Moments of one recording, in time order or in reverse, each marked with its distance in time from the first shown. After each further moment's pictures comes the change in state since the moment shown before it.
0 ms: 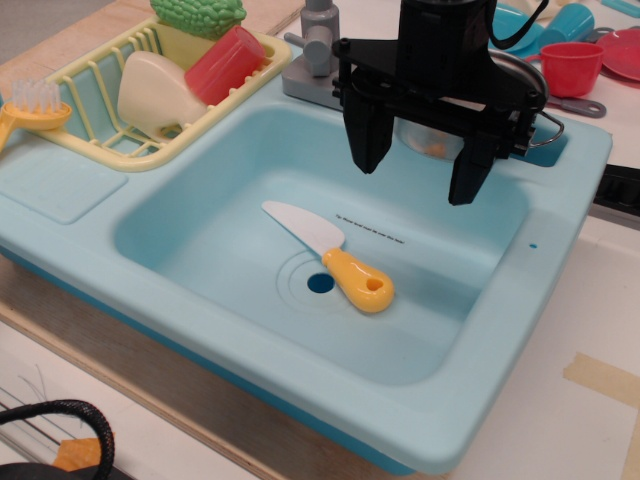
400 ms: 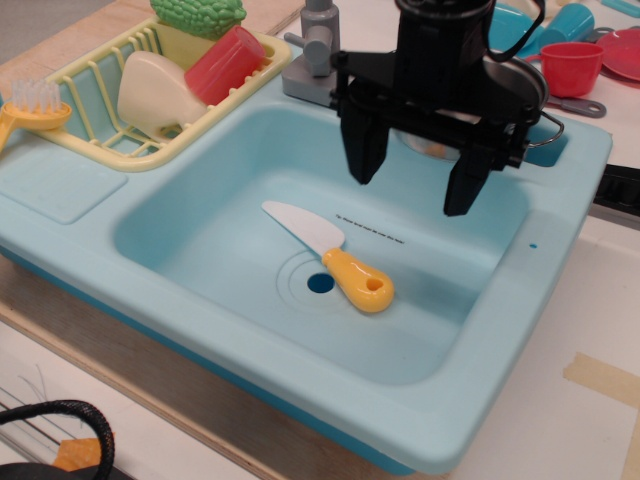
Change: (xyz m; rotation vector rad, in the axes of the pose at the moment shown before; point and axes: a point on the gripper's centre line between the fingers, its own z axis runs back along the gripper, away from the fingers) arm -0.009 0.000 -0.011 0.058 0.006 0.122
